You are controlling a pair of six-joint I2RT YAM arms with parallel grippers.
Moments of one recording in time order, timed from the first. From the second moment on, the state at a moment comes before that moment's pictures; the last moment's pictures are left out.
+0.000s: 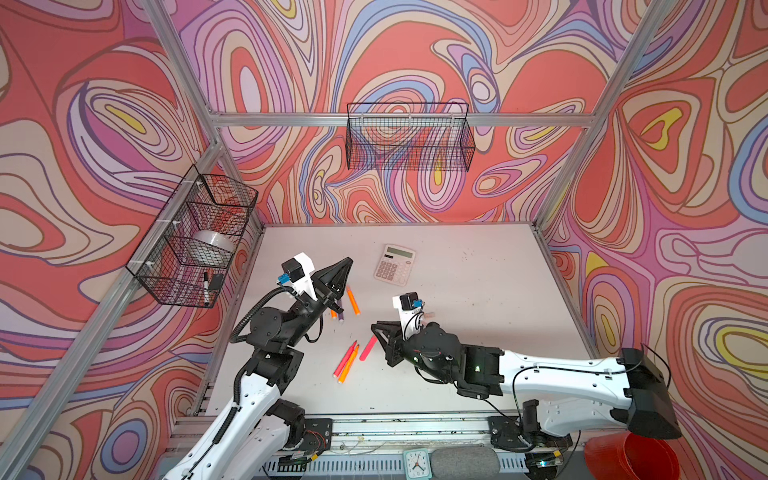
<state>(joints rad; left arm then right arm) -0.36 0.75 0.52 0.60 0.33 -0.36 1.28 1.30 0.94 0.09 0.39 0.63</state>
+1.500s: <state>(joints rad) -0.36 0.78 0.50 -0.26 -0.38 -0.75 0.79 2.42 2.00 -0.56 -0.03 0.47</state>
